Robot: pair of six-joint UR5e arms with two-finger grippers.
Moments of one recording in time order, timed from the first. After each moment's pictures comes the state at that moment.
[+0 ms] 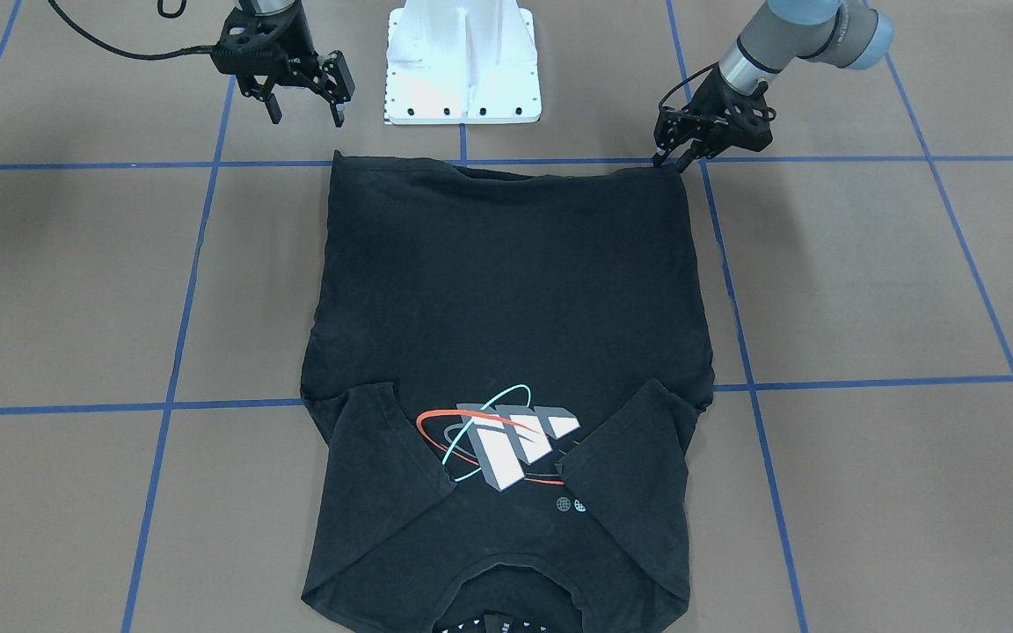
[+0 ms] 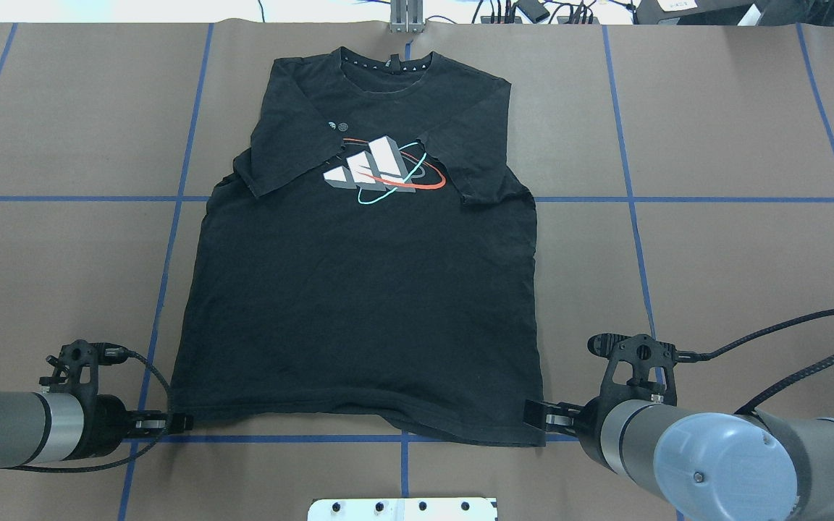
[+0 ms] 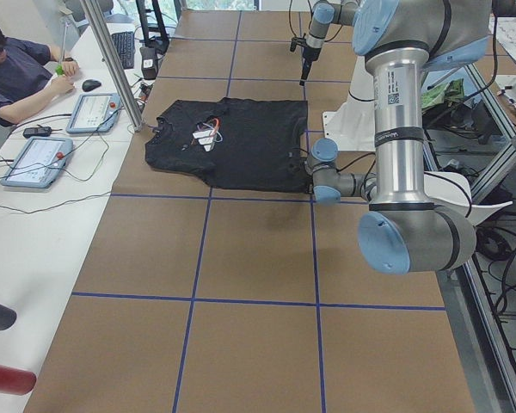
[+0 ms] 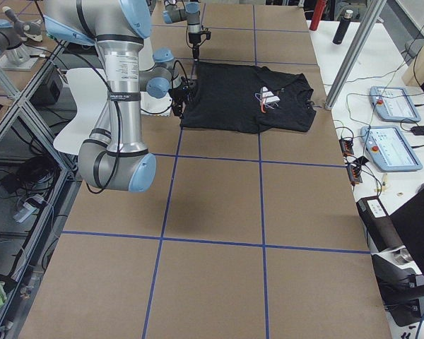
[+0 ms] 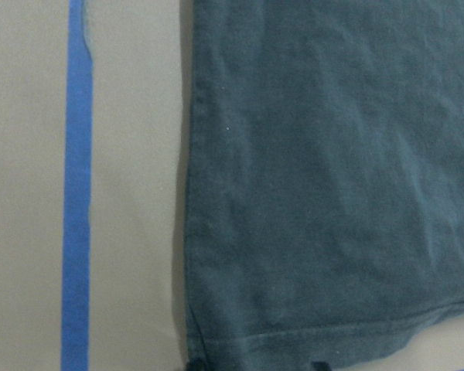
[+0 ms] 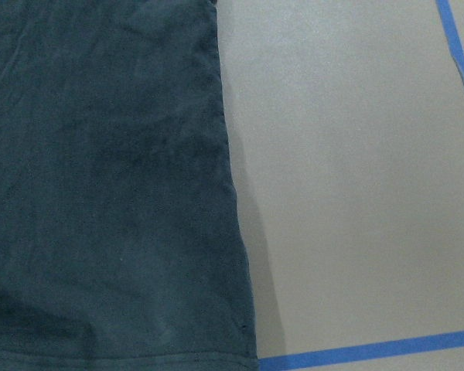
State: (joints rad) left arm -0.25 -1.37 -1.95 -2.51 -1.70 -1.44; right arm 0.13 -1.47 2.31 -1.57 1.47 1.65
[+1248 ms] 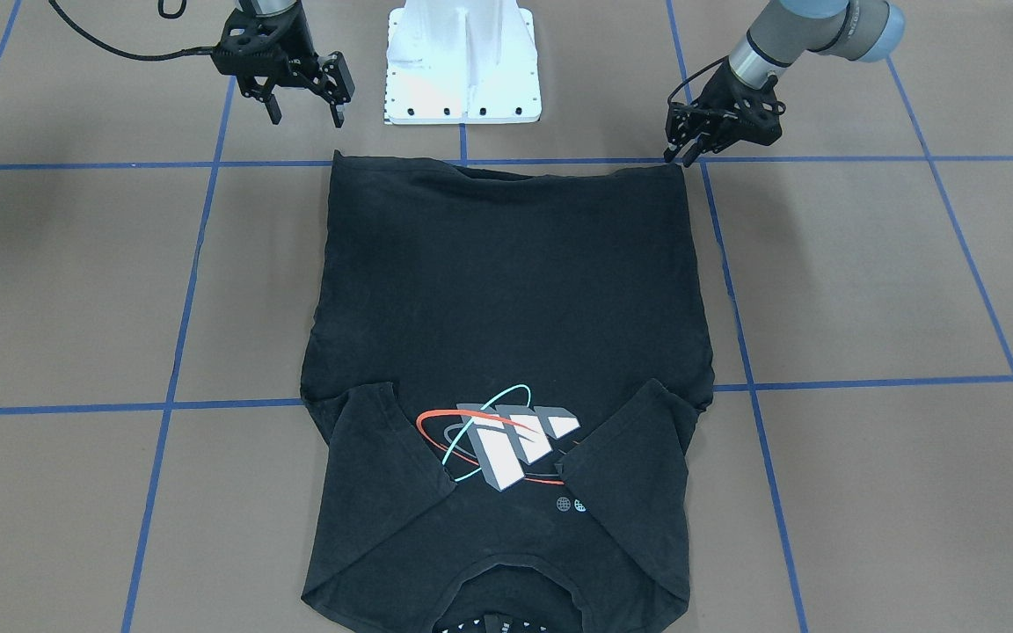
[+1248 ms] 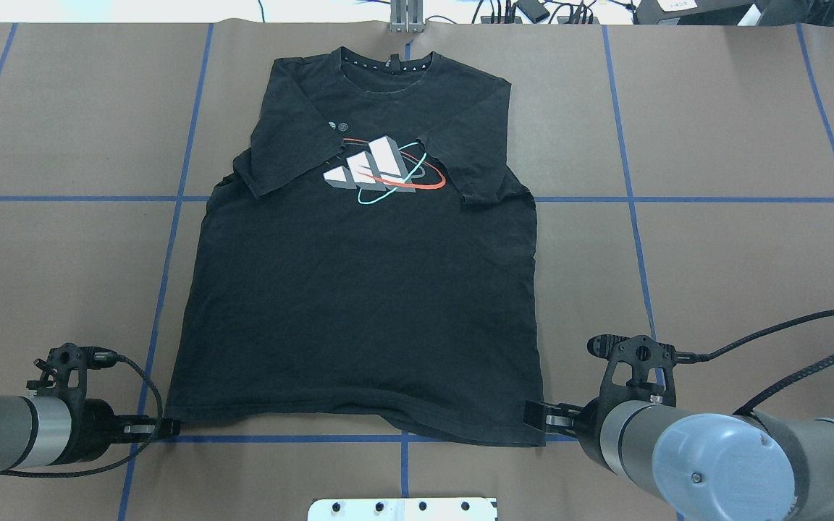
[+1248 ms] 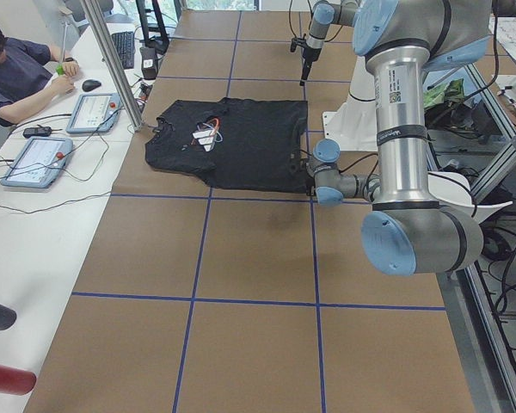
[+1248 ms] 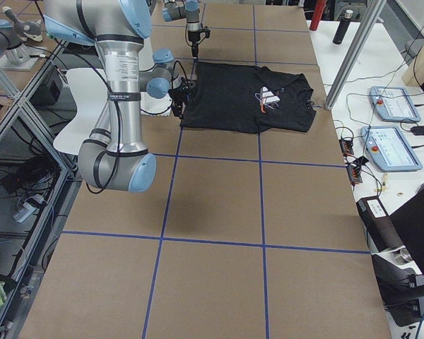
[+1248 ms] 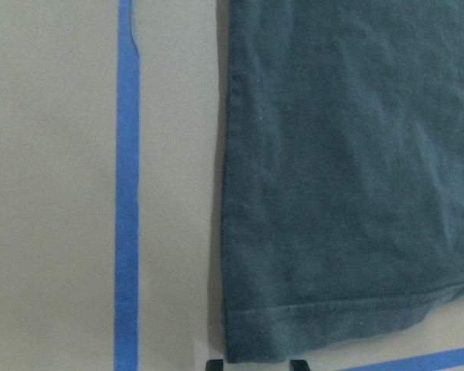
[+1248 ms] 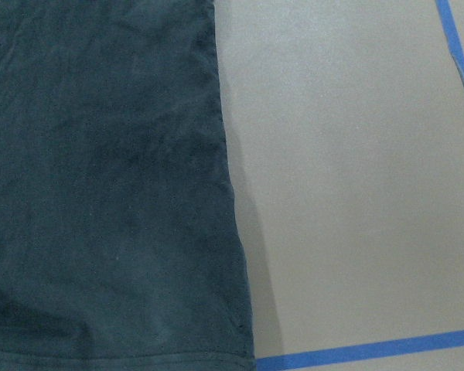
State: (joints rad) left arm -0.24 -1.35 -1.96 -2.50 -1.70 -1.44; right arm 0.13 -1.47 2.30 -1.57 1.47 1.65
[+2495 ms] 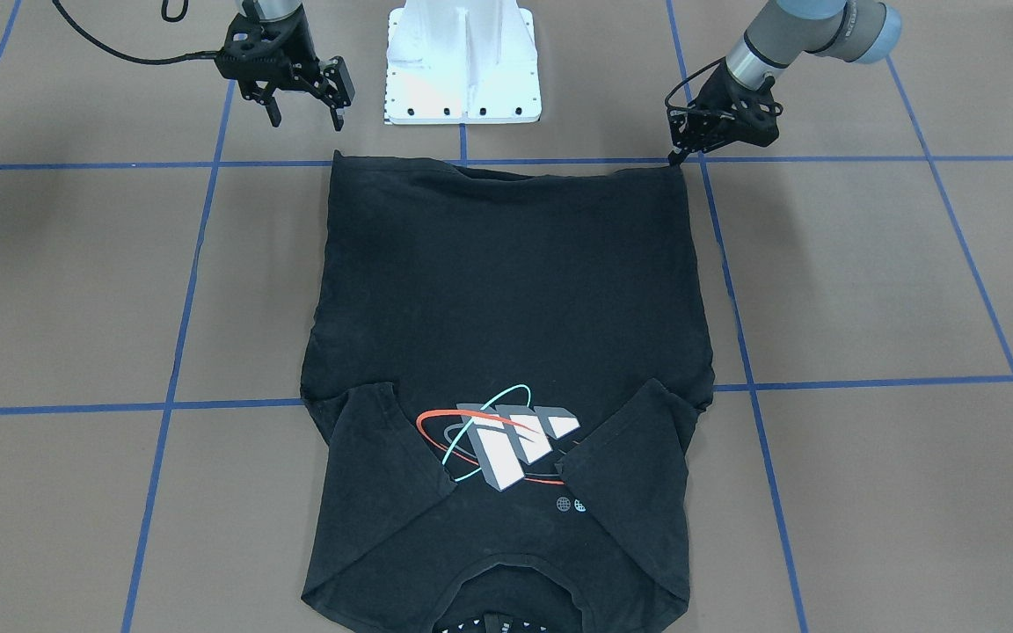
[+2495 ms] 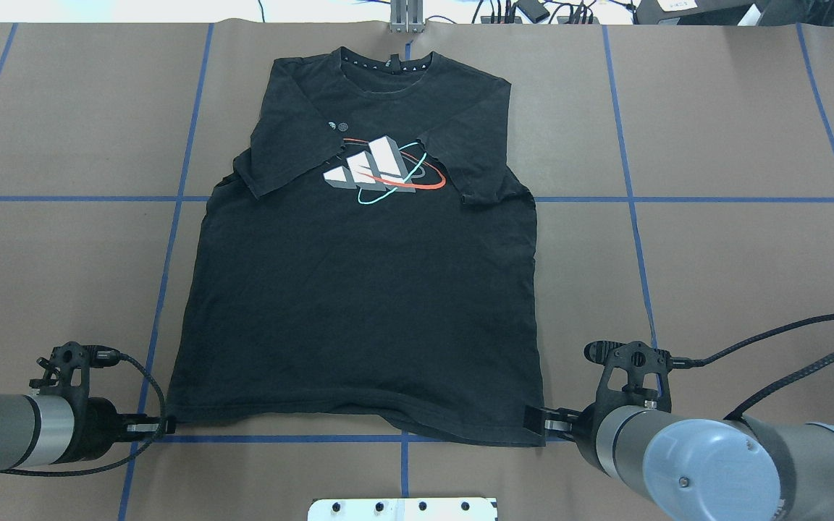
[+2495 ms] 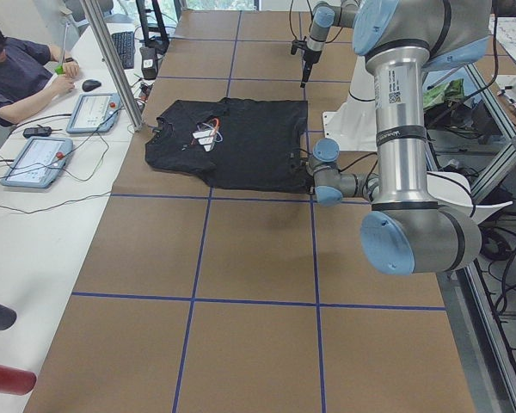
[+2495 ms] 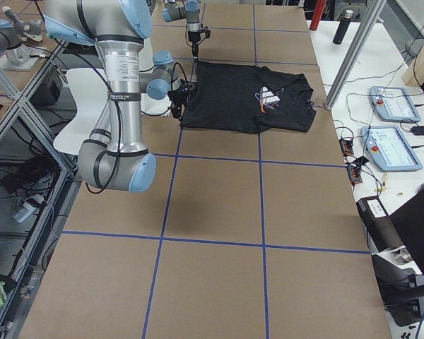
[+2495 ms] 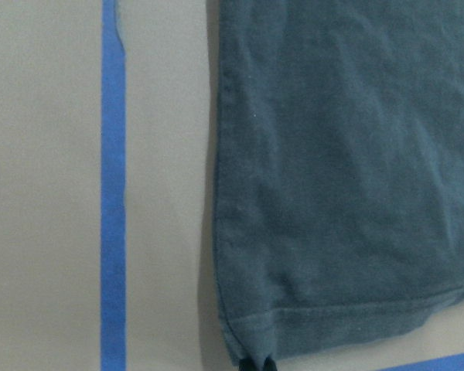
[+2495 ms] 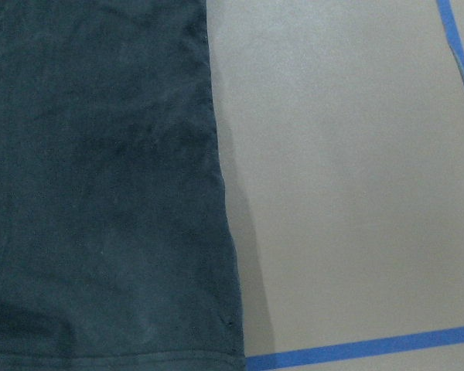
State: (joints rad) left arm -0.25 -1.36 -1.97 -2.50 -1.70 -1.43; right arm 0.11 -1.47 2.27 -1.57 1.45 1.66
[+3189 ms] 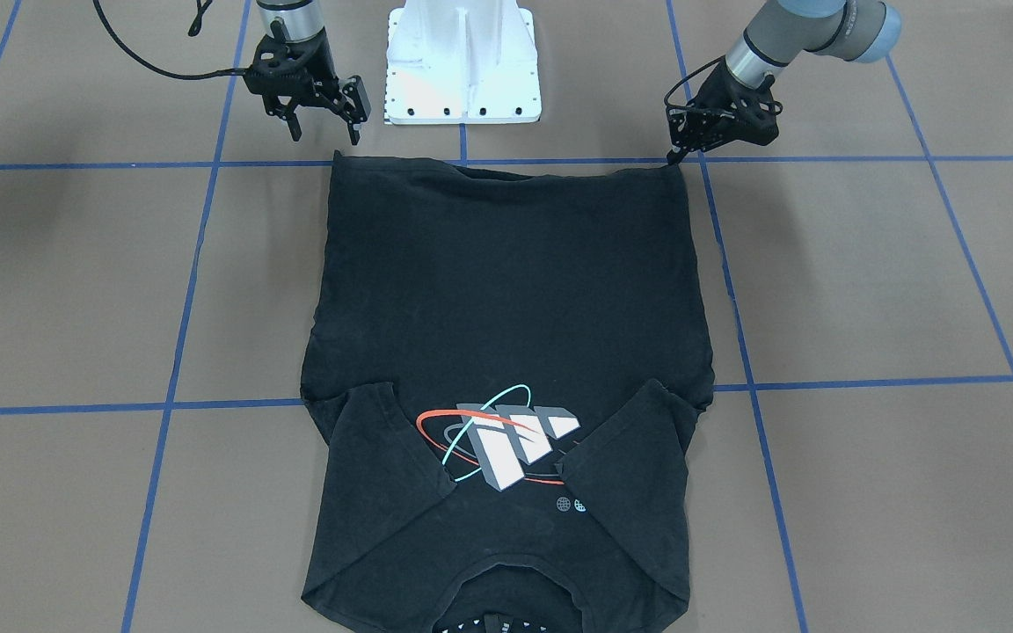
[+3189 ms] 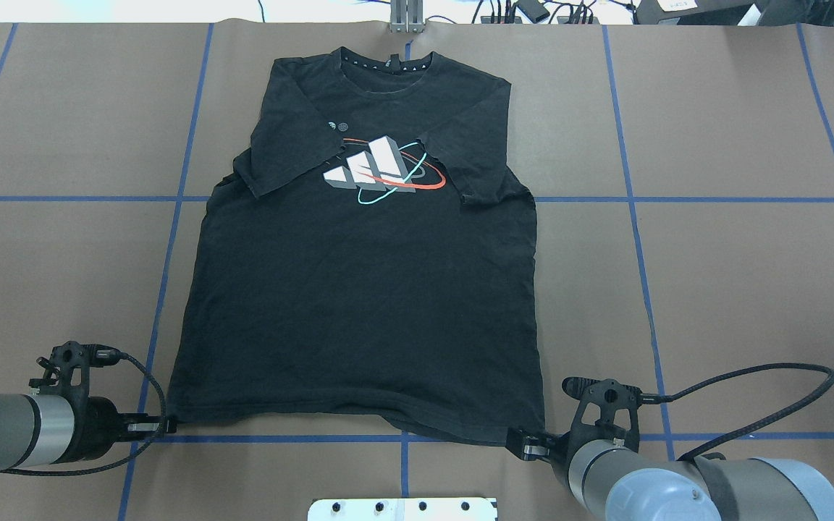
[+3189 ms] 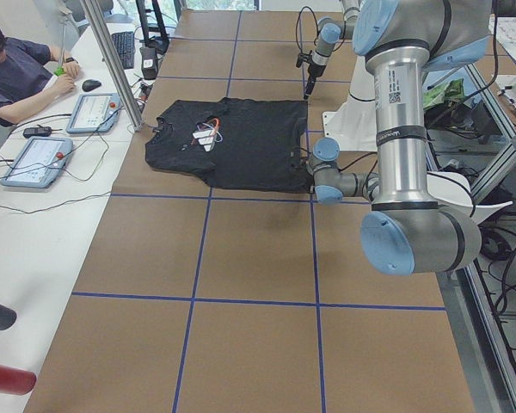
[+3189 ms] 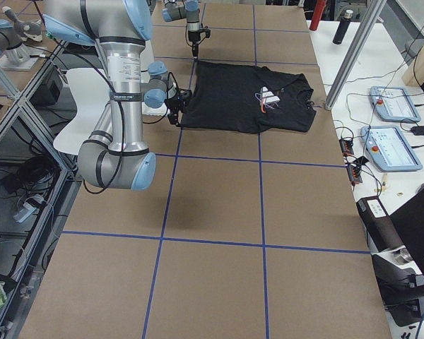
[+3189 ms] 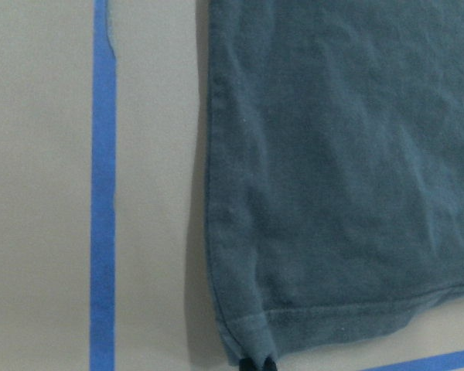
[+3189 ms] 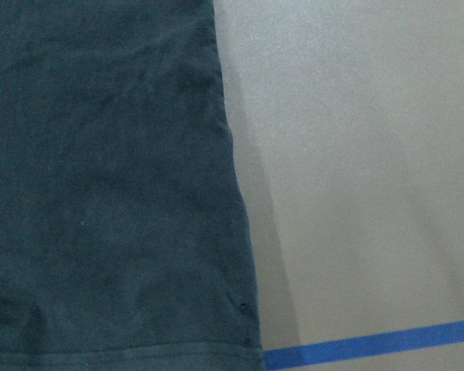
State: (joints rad) left arm -0.25 -1.36 -1.97 -2.50 -1.70 -1.44; right arm 0.02 -1.47 2.14 -1.44 1.34 1.73
